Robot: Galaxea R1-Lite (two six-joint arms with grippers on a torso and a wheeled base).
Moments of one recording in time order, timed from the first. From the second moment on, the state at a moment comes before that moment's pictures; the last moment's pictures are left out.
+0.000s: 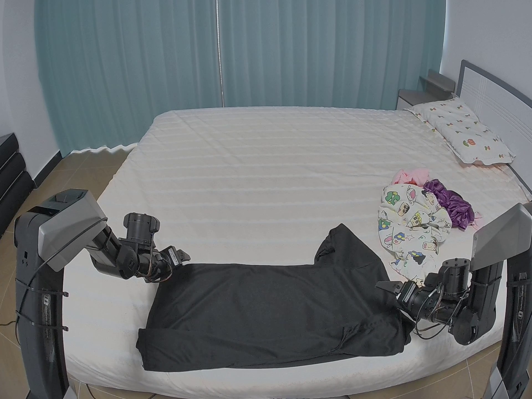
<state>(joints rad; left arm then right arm) -0.09 2.45 -1.16 -0.47 -0.09 -0.58 0.12 2.36 -0.26 -1.55 0.29 0.81</state>
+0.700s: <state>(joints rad) -0.08 2.44 -1.15 -0.49 -0.09 -0.68 0.12 2.35 -0.74 -1.11 0.29 0.66</state>
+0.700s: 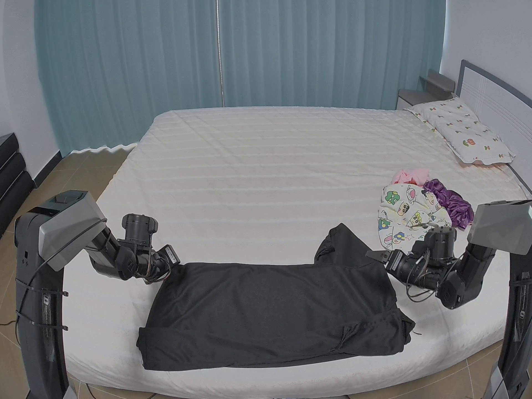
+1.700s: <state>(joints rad) -0.08 2.38 -1.07 -0.50 -0.10 -0.76 0.11 2.64 -1.39 -0.62 0.22 0.43</state>
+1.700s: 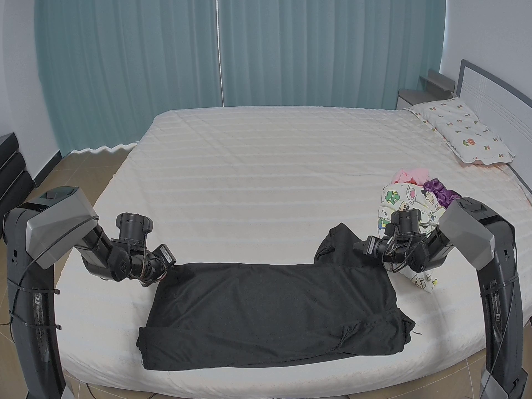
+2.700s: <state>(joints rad) -0.02 2.31 -1.05 -0.52 -0.11 -0.81 0.09 2.54 -1.11 -1.07 0.24 0.60</state>
